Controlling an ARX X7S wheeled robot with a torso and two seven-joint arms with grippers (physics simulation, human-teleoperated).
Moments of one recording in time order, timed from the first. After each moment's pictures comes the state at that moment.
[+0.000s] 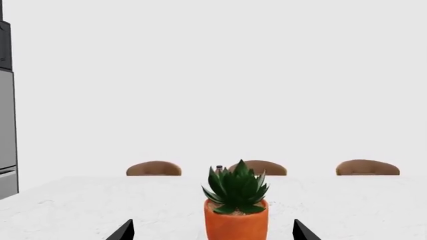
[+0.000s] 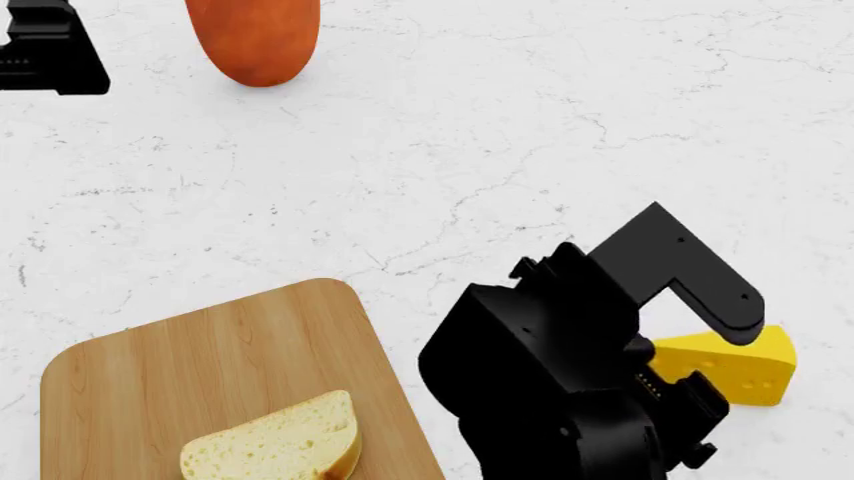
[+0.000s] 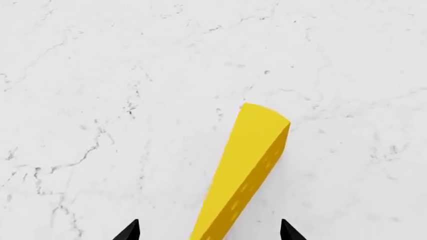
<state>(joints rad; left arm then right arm) -0.99 -0.32 0.14 0.16 -0.41 -0.77 -0.27 0.89 0.00 -0.18 0.28 0.88 0.58 1.57</state>
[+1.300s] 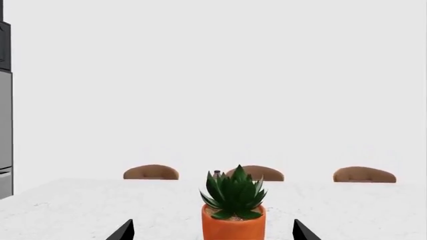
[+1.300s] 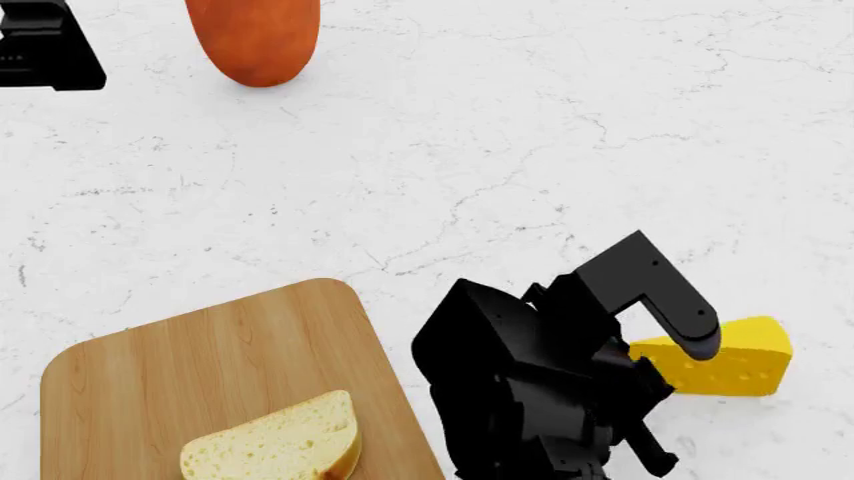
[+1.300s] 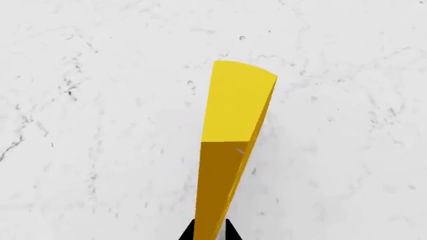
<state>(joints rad) -0.98 -0.32 0.13 0.16 -0.43 -0.75 -0.28 1.09 0.00 -0.59 0.93 1.14 0.09 1.55</state>
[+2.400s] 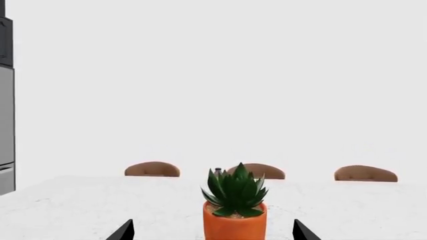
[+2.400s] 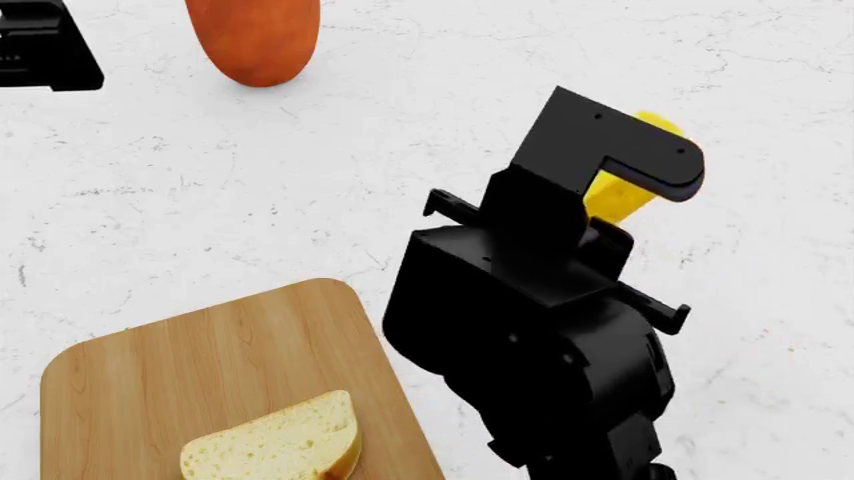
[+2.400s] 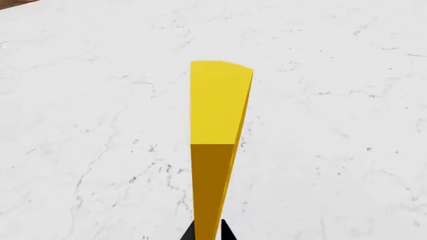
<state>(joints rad) -0.99 -0.33 0.13 0.16 -0.45 -0.75 -0.30 1.06 0.06 -0.34 0.25 1.04 0.79 1.42</state>
